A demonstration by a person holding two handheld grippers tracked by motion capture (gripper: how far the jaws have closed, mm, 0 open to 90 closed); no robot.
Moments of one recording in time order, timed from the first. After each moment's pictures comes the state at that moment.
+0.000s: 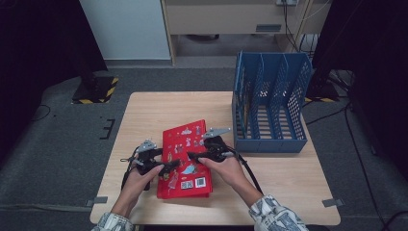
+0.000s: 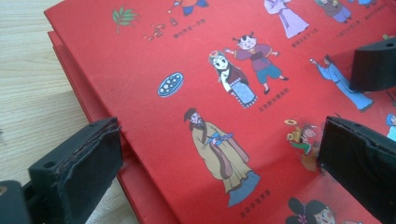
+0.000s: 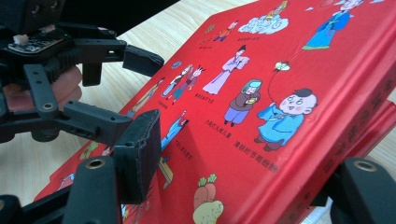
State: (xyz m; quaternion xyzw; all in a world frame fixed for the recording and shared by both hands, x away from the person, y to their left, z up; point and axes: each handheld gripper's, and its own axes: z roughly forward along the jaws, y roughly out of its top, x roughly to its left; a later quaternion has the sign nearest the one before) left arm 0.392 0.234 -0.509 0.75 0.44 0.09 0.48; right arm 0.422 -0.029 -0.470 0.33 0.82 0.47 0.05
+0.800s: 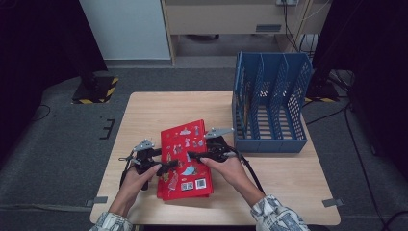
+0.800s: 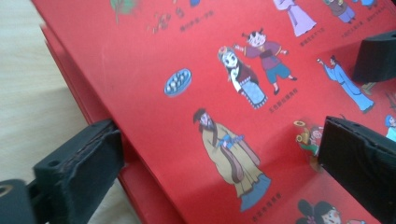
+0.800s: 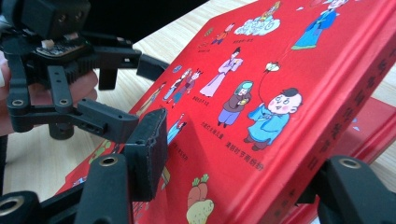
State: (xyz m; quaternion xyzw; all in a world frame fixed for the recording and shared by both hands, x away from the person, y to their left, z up) left arm 0.394 0.240 -0.504 0.76 0.43 0.08 0.49; right arm 0.422 -0.035 -0.469 0.32 0.81 0.49 0.03
